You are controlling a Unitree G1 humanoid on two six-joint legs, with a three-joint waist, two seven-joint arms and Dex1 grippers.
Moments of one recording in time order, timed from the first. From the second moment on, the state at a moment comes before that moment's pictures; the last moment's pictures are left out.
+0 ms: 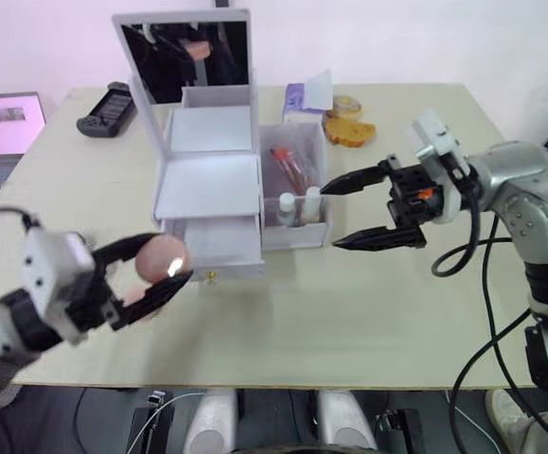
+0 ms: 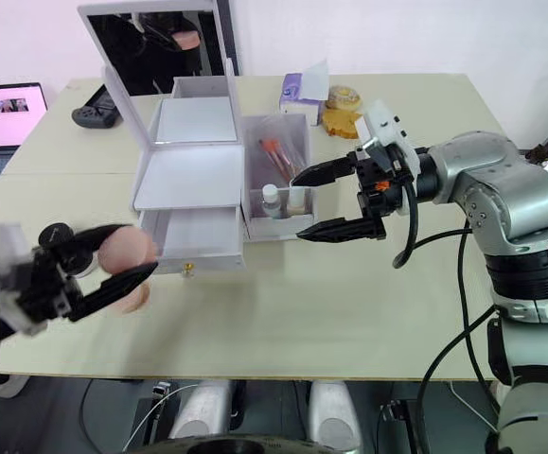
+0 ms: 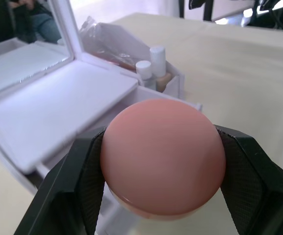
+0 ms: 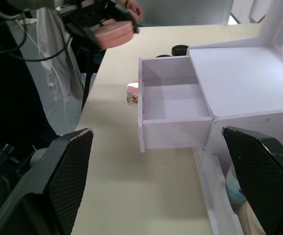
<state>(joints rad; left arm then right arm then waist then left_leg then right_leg) 0.28 1.00 0.55 -0.79 -1.01 0.47 -0.61 -0.80 -0.84 0.08 -0.12 0.65 0.68 1.39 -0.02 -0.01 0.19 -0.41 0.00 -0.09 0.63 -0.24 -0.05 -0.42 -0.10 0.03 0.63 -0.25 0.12</state>
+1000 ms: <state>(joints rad) -0.33 1.05 0.06 -0.47 -0.81 0.84 -0.75 -0.61 -0.93 -0.10 -0.33 0.75 0.77 1.24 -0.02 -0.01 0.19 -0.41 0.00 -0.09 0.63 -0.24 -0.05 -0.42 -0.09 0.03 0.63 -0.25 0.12</state>
